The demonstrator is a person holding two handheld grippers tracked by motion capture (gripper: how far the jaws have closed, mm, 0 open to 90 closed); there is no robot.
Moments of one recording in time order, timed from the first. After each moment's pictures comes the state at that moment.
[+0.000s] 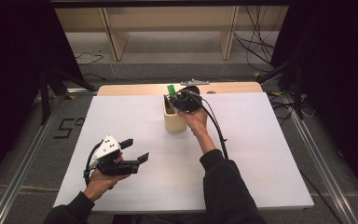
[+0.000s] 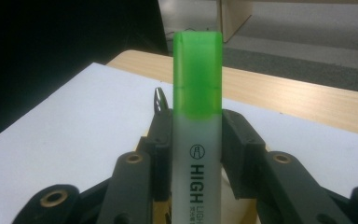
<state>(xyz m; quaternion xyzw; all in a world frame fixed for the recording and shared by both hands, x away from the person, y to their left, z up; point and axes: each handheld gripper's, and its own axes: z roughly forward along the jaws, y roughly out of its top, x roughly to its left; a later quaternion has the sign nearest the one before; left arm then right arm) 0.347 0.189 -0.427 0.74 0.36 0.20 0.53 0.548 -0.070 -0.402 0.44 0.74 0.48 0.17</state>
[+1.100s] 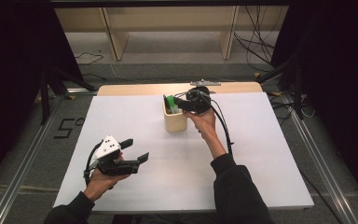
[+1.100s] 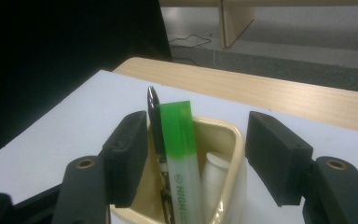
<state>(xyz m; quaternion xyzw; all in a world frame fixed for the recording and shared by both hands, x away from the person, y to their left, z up) 0.347 0.189 -0.427 0.74 0.36 0.20 0.53 0.532 -0.097 -0.390 0.44 0.73 0.50 0.16</state>
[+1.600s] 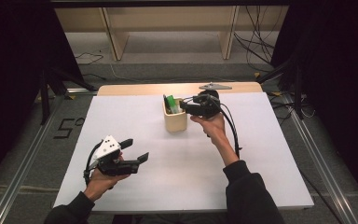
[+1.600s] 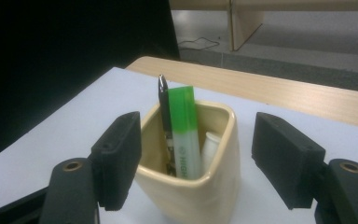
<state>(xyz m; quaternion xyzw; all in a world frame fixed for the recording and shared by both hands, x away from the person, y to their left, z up) 0.347 0.189 -0.428 0.74 0.36 0.20 0.53 0.507 -0.124 -0.382 0.43 0.73 0.51 0.15</state>
